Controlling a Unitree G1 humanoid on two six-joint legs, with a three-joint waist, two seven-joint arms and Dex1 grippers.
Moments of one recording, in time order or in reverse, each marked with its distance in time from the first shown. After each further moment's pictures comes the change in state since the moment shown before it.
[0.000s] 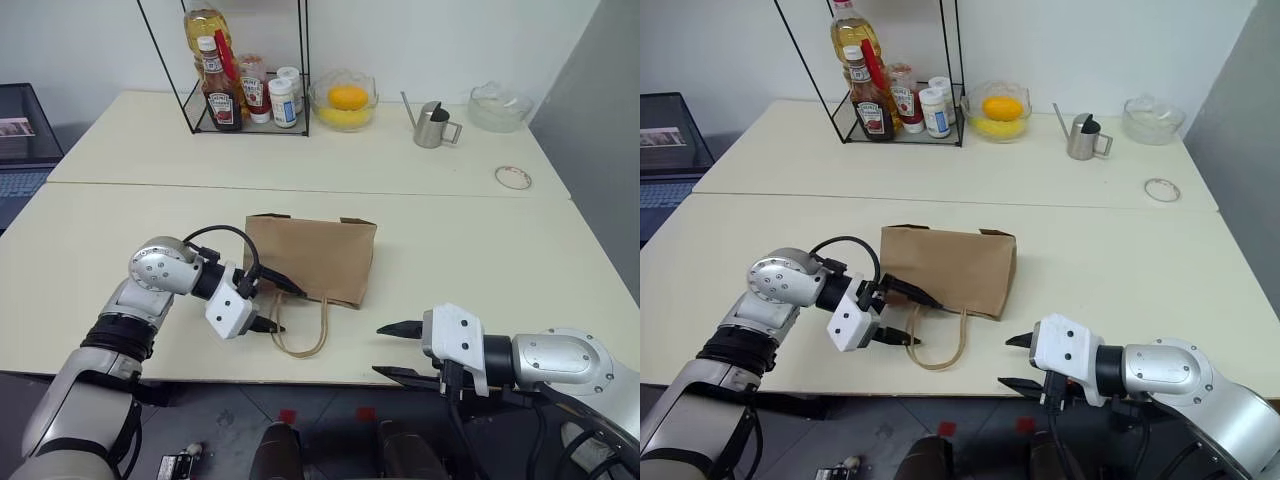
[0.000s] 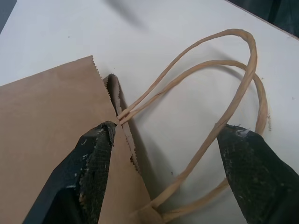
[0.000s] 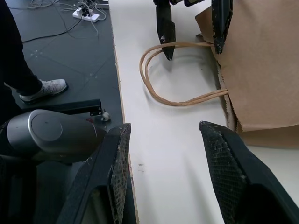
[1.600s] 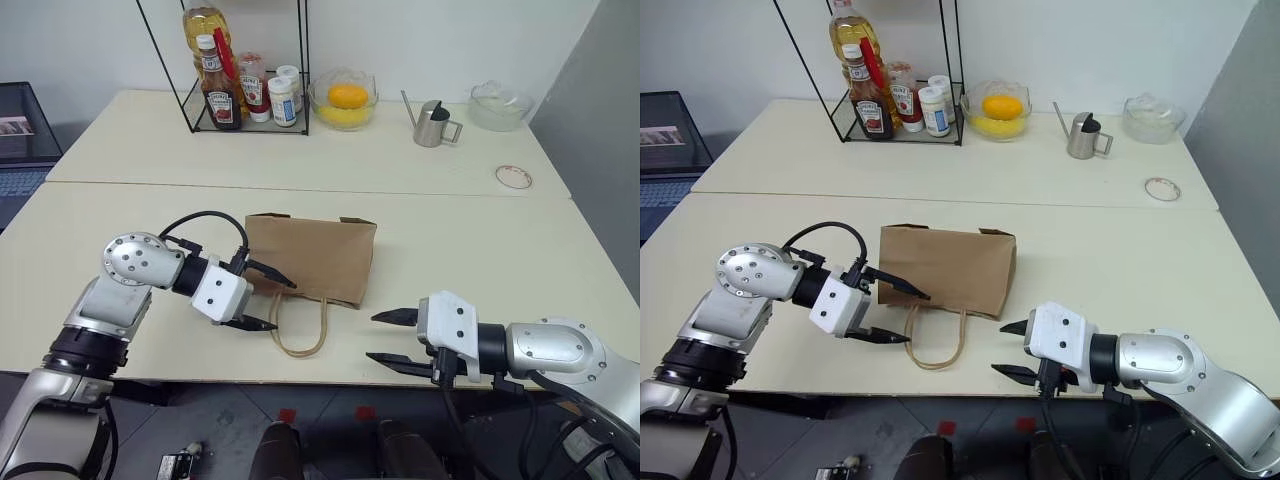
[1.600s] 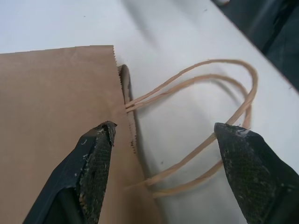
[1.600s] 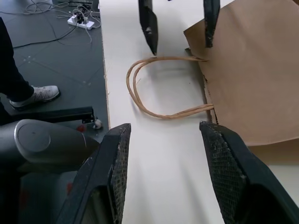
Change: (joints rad) left arm 0.097 0.092 0.106 -0.296 -0.025 0.430 0.000; right arm -0.071 0.012 0.038 0.032 0.021 -0.024 -0.043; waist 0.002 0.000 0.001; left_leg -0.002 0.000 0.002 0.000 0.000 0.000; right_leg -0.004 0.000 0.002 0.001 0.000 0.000
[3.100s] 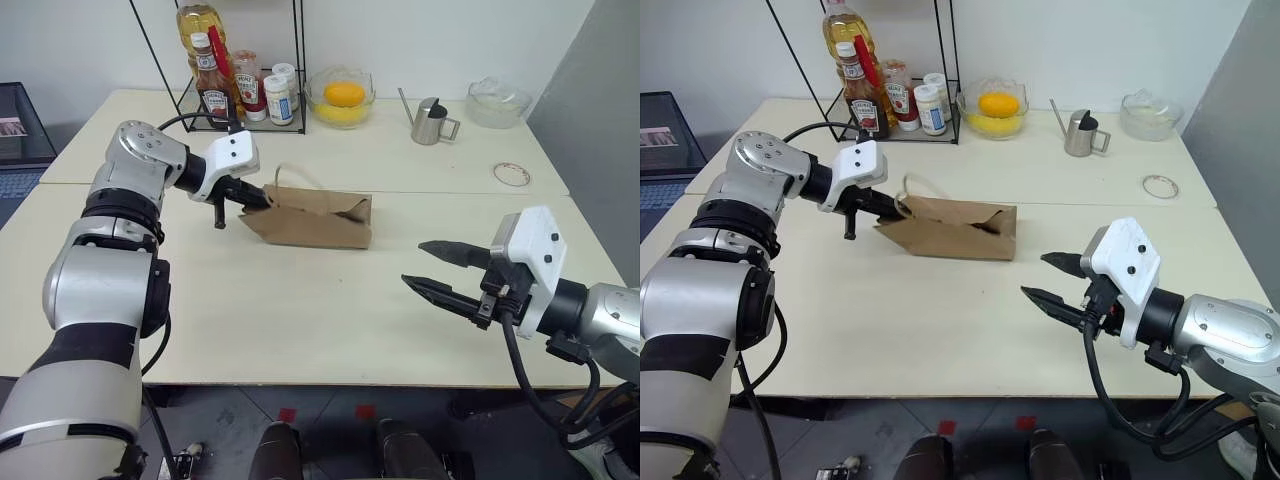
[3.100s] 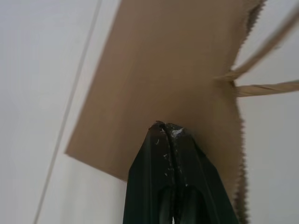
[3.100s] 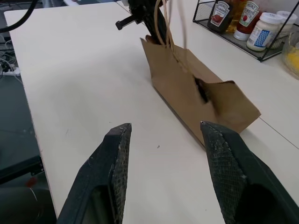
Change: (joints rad) left arm -0.801 -0.194 0.045 1.067 0.456 0.285 0.013; right arm -0.142 0.051 -0.532 -0.085 0.518 0.387 -0.301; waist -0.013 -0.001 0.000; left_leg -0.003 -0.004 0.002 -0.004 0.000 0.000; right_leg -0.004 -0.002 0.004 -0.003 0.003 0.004
